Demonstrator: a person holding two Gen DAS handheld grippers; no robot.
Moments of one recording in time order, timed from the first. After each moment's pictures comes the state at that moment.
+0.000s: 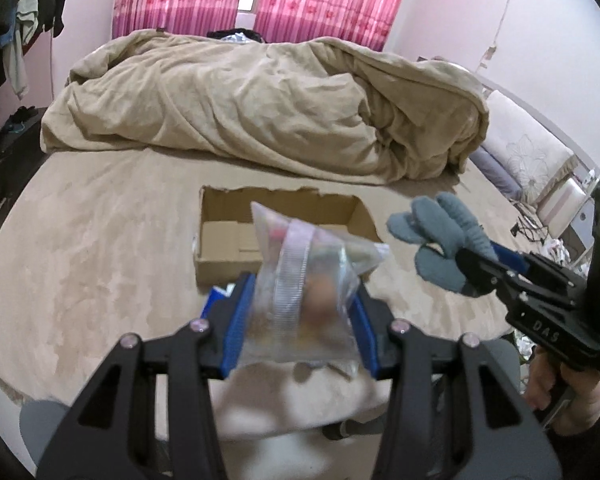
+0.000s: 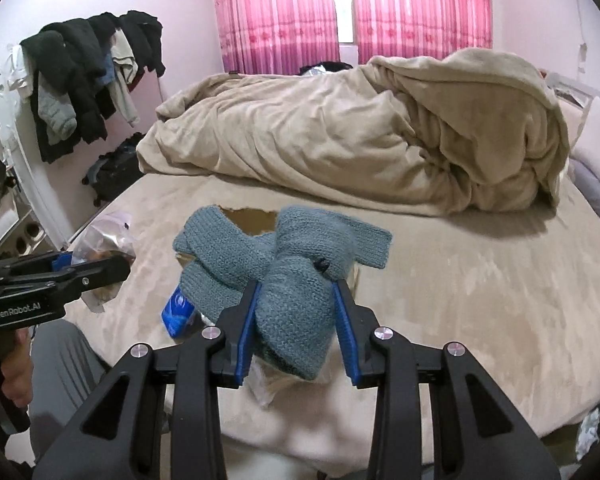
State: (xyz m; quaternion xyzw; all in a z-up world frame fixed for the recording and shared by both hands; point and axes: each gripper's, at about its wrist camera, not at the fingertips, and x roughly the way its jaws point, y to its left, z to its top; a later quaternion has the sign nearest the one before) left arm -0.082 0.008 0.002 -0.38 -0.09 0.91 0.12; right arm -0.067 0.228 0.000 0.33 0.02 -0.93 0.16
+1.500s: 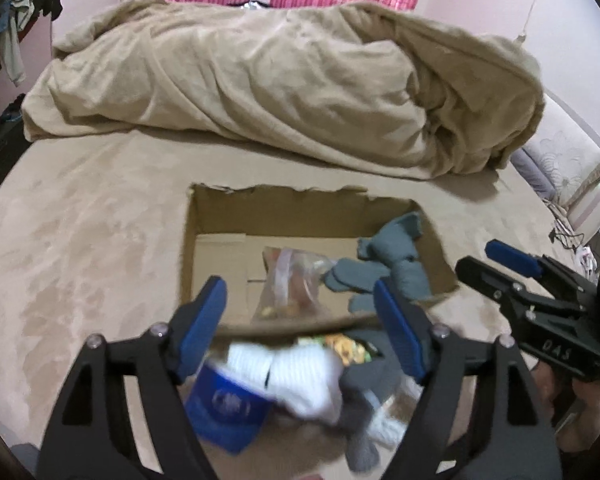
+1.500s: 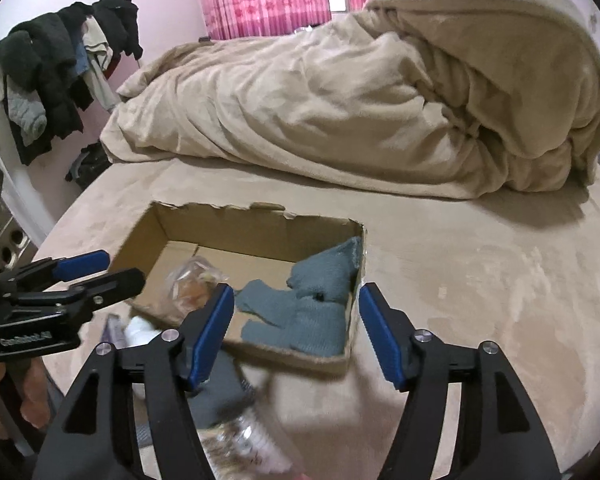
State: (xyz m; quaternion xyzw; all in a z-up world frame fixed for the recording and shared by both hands) left arm -0.179 0.020 -0.062 -0.41 -0.08 0.90 0.09; right arm -0.180 0.228 -0.070 0.38 -0.01 -0.91 0.15
